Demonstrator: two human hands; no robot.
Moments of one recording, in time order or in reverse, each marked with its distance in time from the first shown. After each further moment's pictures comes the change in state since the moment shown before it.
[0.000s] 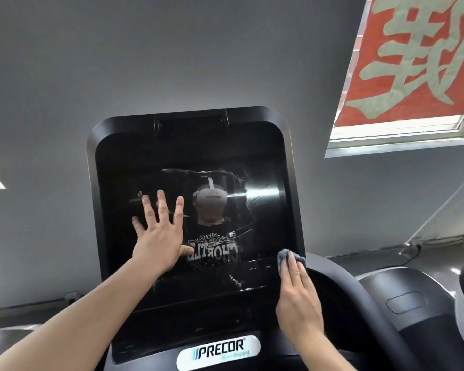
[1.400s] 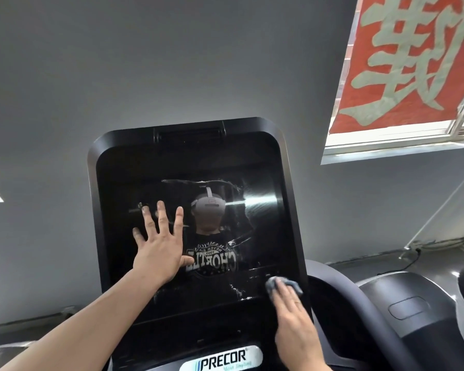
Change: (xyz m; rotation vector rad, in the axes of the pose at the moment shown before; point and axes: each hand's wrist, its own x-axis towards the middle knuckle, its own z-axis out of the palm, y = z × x) left_hand 0.000 -0.002 0.002 -0.013 0.002 0.014; right_hand -0.031 0.007 0.030 0.218 -0.016 -0.111
